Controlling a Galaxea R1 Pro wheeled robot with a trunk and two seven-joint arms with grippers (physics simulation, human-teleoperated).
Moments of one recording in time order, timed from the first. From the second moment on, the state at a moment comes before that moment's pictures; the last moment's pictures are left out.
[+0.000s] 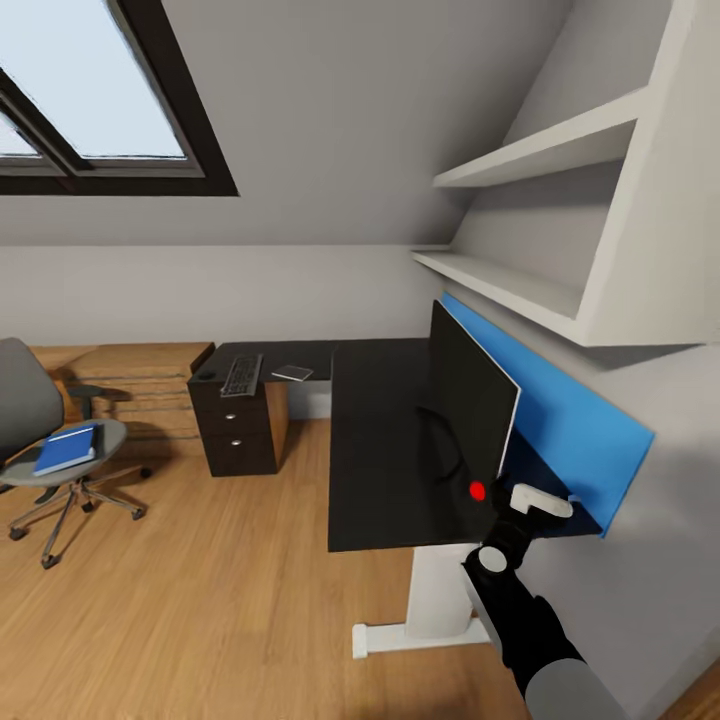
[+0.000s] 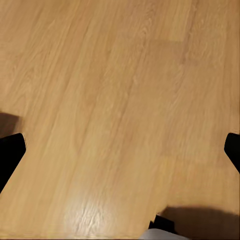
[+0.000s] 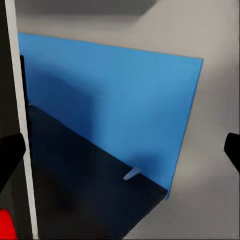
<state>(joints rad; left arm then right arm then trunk) 0.00 0.02 -0.06 -0.38 0.18 -0.43 0.33 -0.53 0.06 0.10 -0.87 0.11 -0.20 -0.88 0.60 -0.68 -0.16</state>
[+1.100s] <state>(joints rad) -0.01 0.05 -0.06 -0.40 0.29 -0.16 0.32 -0.53 0.08 0.10 -0.57 0.09 -0.25 -0.51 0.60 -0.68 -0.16</state>
